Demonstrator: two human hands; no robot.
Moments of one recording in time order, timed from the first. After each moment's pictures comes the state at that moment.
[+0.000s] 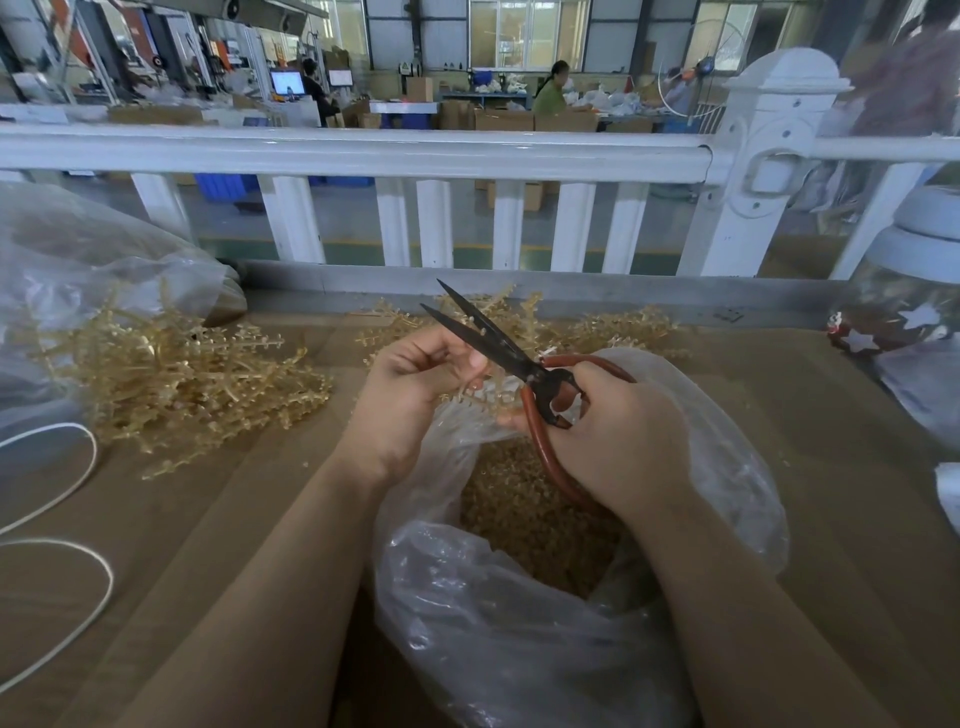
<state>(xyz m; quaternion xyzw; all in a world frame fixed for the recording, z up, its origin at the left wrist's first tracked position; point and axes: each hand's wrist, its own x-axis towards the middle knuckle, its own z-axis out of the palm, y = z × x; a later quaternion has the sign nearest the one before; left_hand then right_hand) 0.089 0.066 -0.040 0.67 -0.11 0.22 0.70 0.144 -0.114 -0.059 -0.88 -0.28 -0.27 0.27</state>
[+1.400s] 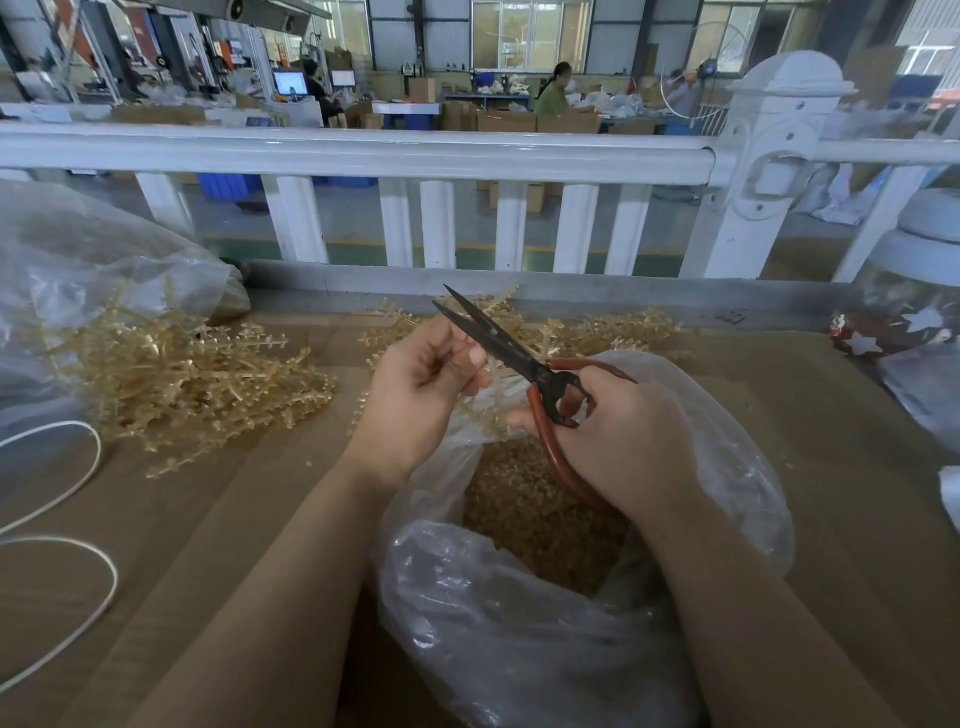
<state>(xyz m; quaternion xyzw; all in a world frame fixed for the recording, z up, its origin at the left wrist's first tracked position) 0.084 0.060 -0.039 0.73 -0.08 0.28 0.61 0.148 -0.116 -0.063 -0.88 -0.28 -0.23 0.30</state>
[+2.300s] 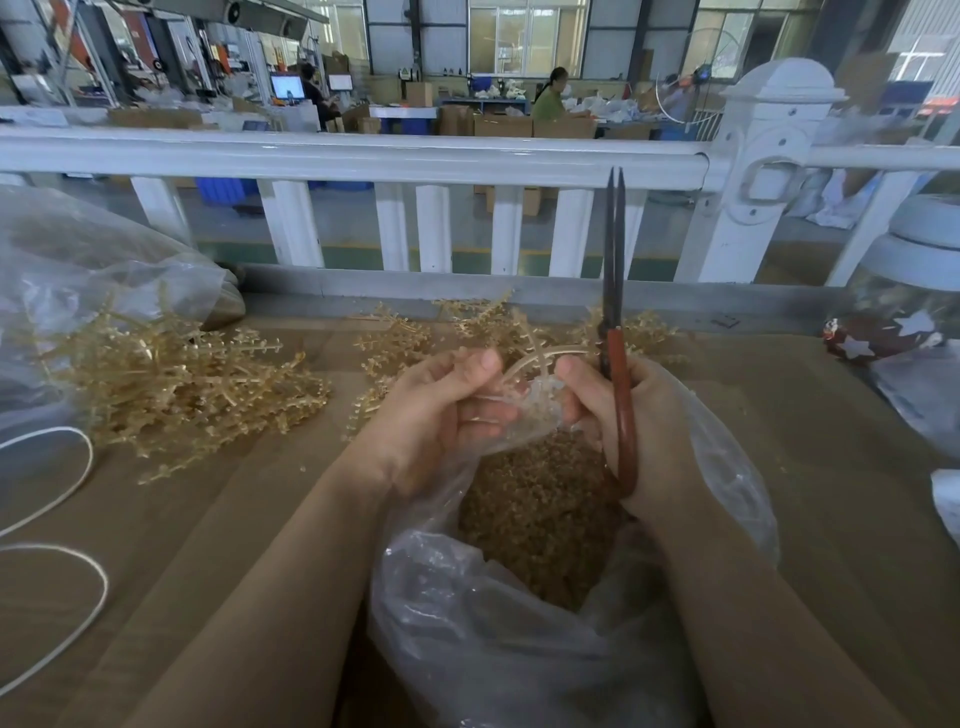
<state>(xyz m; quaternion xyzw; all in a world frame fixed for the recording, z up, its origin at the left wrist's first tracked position) 0.087 0.058 -0.041 0.56 -0.01 0.03 0.83 0.141 -0.119 -0.043 -0.66 -0.22 -0.01 0.71</state>
